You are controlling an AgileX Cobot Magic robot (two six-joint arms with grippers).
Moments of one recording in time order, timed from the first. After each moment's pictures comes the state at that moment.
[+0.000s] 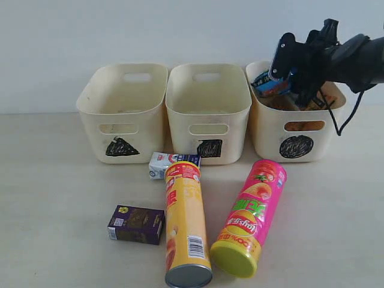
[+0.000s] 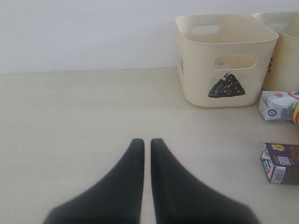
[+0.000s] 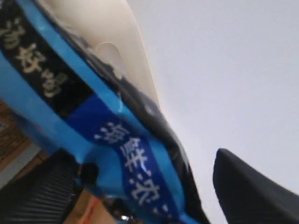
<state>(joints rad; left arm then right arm) -0.01 0.00 0.00 0.02 0.29 0.00 0.15 2.11 -1.55 0.81 -0.14 -2.03</state>
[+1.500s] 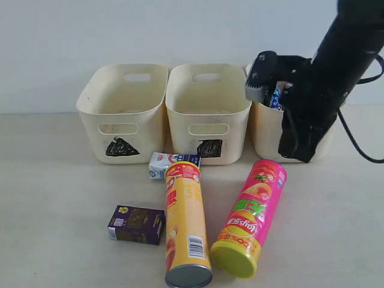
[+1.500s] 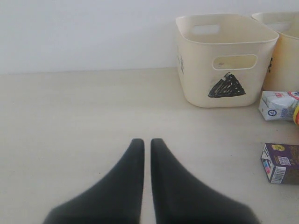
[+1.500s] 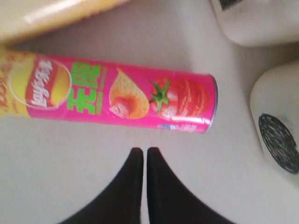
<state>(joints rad) -0.01 0.00 0.00 0.02 0.29 0.00 0.35 1.72 -1.41 0.14 1.08 -0.97</state>
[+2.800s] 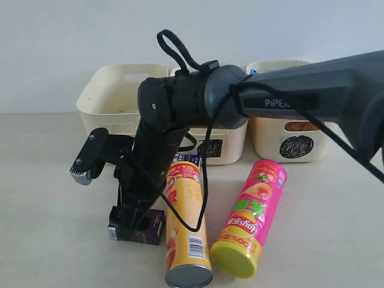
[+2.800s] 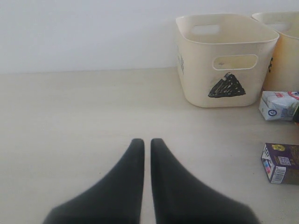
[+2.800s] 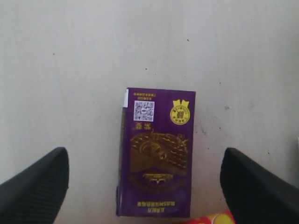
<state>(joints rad) -0.01 0.00 0.00 0.02 0.29 0.00 0.83 2.15 -1.68 0.25 0.83 -0.81</state>
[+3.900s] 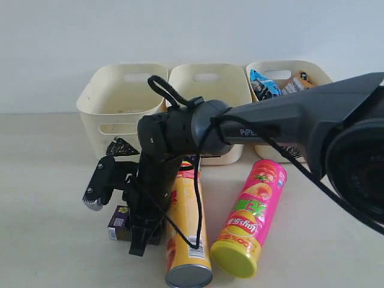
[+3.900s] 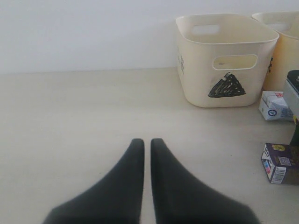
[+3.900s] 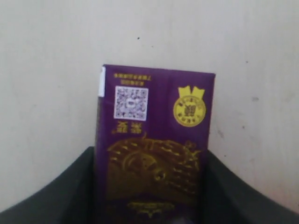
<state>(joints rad) -0.01 0.00 0.00 0.02 0.29 0.00 0.83 2.27 -1.68 0.20 0.76 -0.81</state>
